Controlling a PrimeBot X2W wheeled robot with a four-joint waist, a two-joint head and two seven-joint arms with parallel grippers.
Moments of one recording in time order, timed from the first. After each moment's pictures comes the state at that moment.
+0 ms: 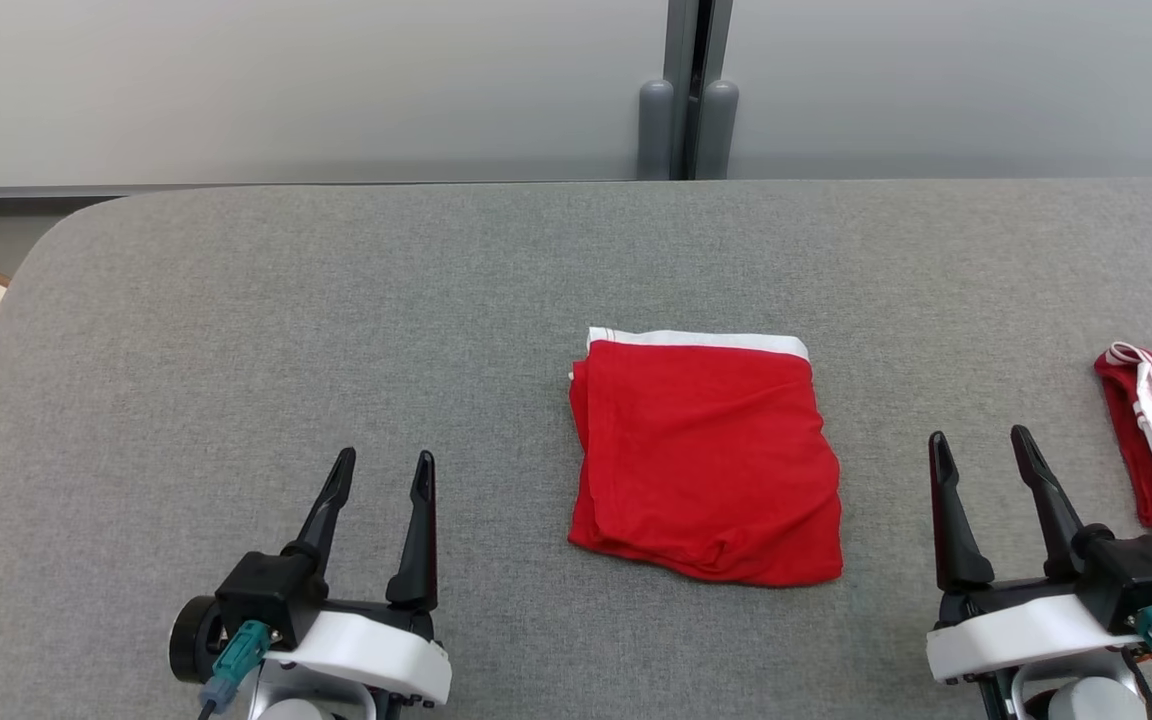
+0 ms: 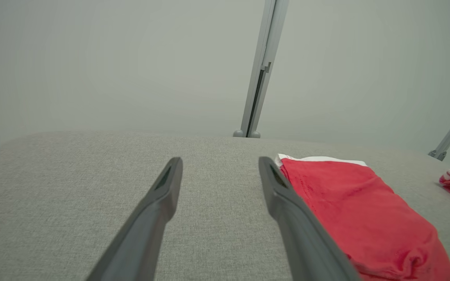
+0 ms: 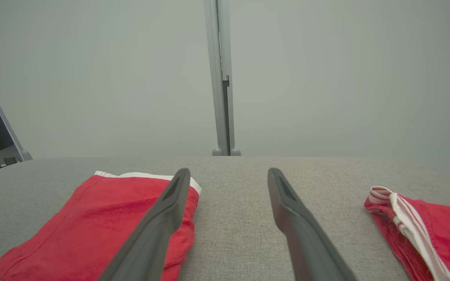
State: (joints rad) left arm -0.09 0.05 -0.25 0.21 -0.29 0.05 -0.26; right arm -0.09 -0.06 0.04 0.24 0.12 0.13 -0.26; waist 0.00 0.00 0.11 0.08
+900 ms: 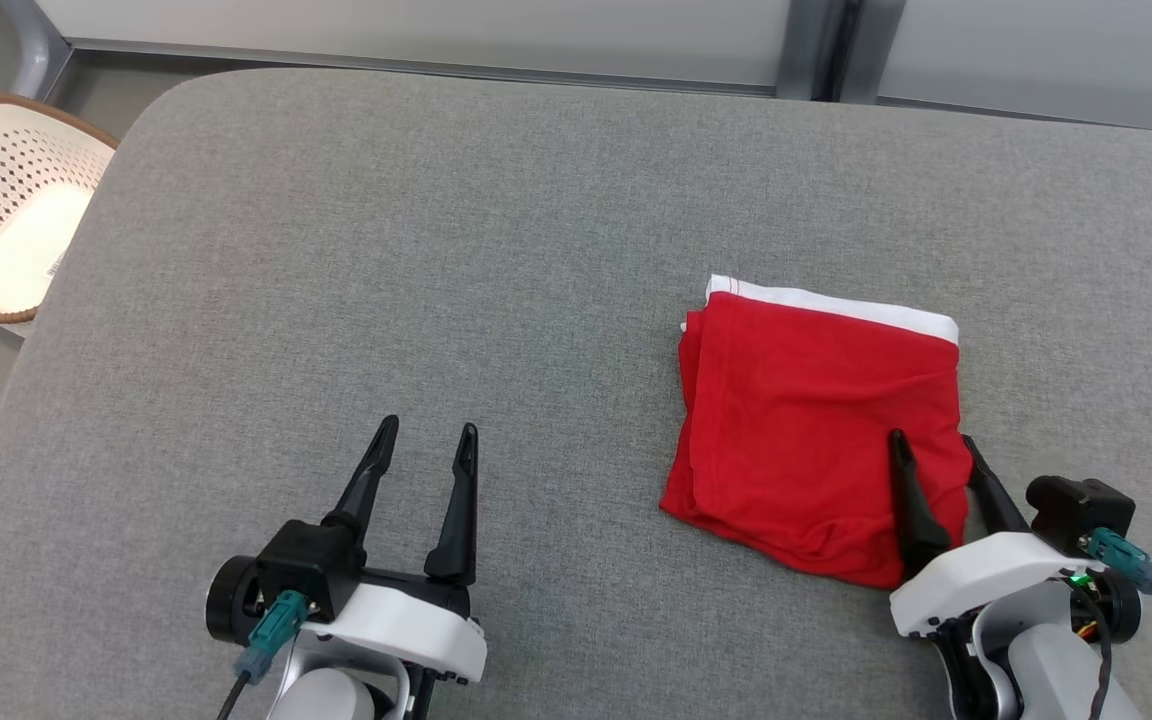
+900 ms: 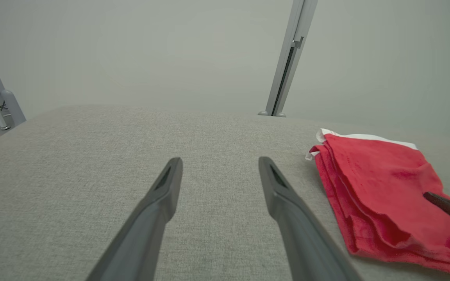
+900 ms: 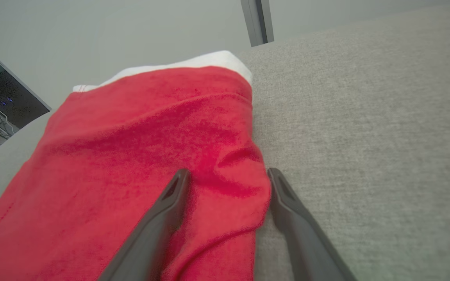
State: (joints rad) left arm -0.15 0.05 -0.33 0.21 -0.31 0.06 -0.26; right arm -0.28 -0.07 0.12 0.58 0.37 0.13 -0.19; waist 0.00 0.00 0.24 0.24
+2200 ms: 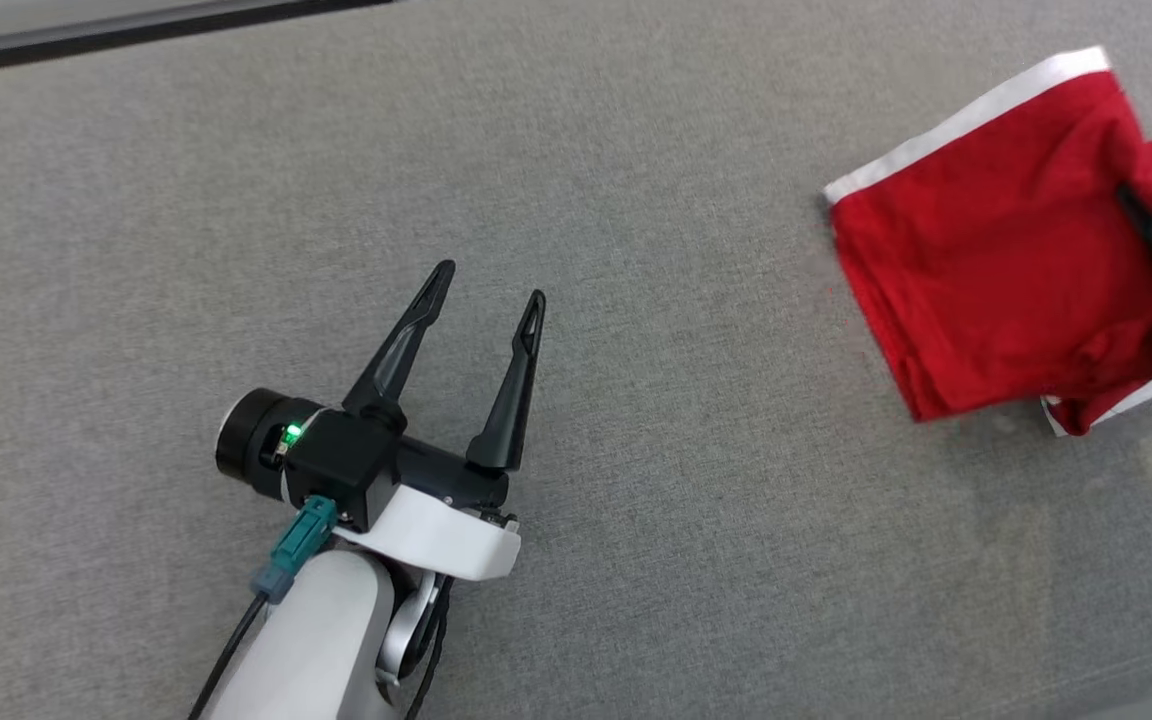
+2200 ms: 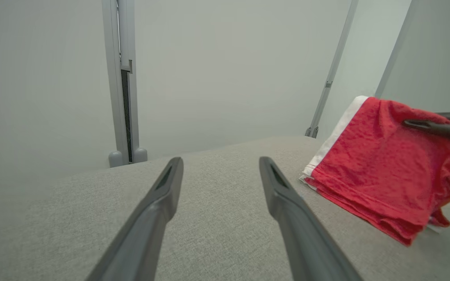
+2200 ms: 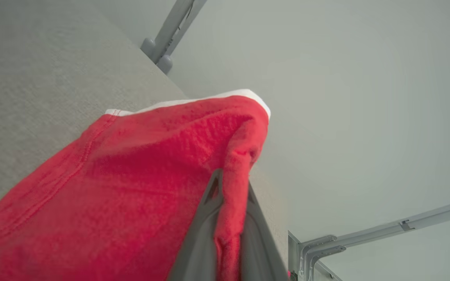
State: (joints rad) left arm -0.33 0.05 -0.36 0.11 -0.19 -0.02 -0.26; right arm -0.61 -0.72 0.49 0.42 0.05 0.13 -0.26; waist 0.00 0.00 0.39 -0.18
